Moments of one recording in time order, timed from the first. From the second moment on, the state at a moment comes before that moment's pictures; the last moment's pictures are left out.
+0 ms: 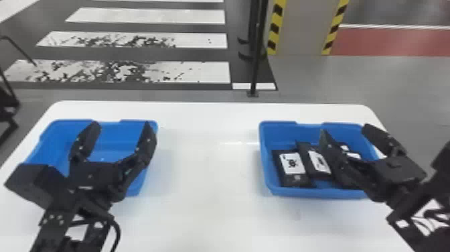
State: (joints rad) left arm 0.44 0.10 -0.02 -2.09 0.19 -0.09 -0.03; right arm 0.45 -0.23 -0.14 -2.25 -0.33 0.31 0.22
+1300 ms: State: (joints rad) left arm 0.44 0.11 -0.03 -2.08 0.19 -0.06 -0.03; right arm 0.18 -0.26 -0.09 -2.11 -0.25 0.87 0.26
